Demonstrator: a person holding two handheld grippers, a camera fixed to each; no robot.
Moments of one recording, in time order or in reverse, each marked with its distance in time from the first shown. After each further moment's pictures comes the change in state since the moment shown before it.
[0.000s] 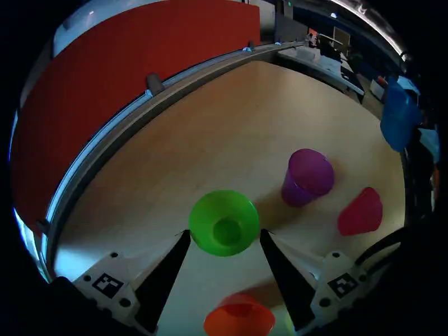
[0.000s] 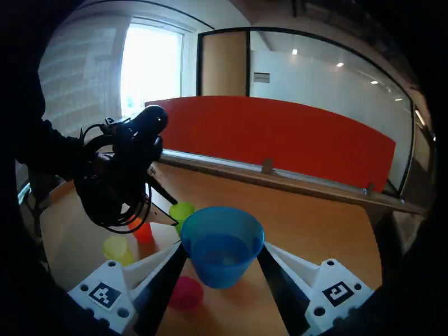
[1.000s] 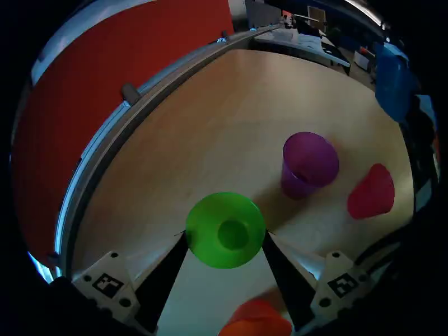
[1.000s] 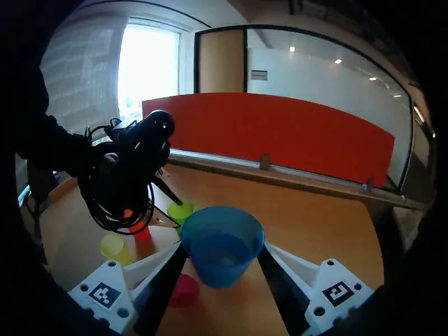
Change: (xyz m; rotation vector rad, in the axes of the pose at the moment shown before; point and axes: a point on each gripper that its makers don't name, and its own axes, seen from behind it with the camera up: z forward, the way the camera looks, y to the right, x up) left arm 0.004 0.007 0.027 -0.013 -0.026 0.177; right arm -0.009 0.006 0.002 -0.005 -0.009 0.014
